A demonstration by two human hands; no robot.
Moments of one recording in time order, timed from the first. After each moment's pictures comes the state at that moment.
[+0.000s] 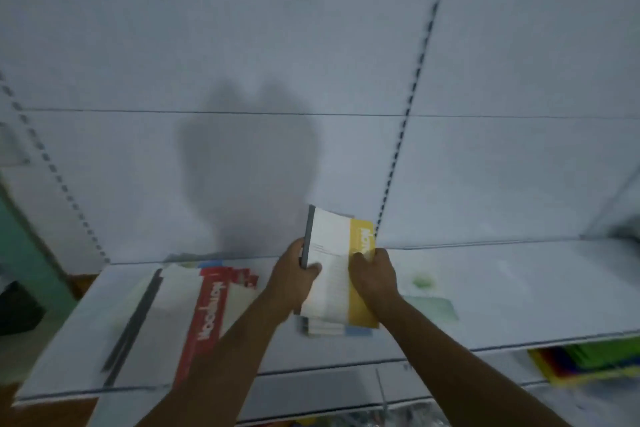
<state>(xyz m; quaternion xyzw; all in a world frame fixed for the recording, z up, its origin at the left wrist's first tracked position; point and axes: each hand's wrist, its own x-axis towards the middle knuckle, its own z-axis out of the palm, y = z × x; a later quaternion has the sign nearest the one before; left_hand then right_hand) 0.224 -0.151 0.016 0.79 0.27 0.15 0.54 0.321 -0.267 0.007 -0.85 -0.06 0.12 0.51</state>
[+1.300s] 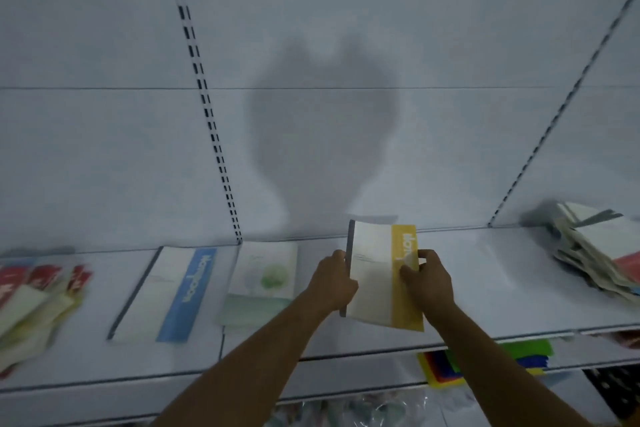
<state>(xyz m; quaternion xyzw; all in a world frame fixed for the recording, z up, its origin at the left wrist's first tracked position) 0.524 -0.452 -0.040 0.88 0.26 0.00 0.41 0.620 -0.599 -0.045 -0.89 -0.06 0.11 0.43</state>
